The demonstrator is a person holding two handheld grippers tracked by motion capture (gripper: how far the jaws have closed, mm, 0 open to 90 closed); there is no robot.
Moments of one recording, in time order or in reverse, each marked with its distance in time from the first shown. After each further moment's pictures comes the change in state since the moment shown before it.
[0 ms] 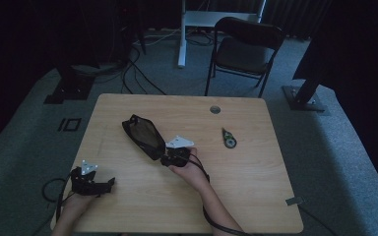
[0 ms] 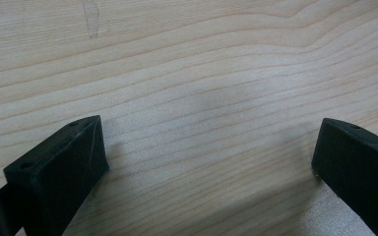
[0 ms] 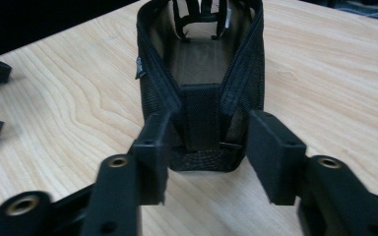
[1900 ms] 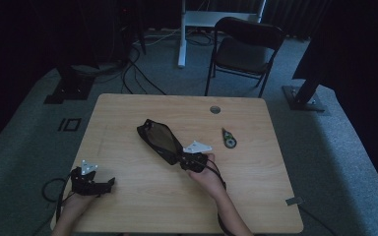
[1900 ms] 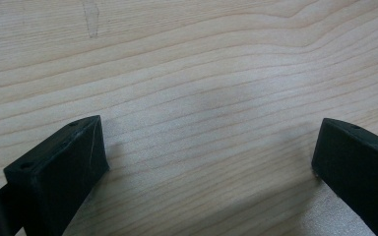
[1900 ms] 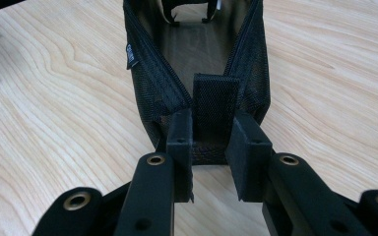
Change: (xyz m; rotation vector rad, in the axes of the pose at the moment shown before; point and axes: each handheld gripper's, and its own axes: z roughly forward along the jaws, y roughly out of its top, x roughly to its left) left arm 0.000 0.000 0.000 0.001 0.000 0.001; right arm -0.029 -0.028 -0.045 0.064 -0.041 0.005
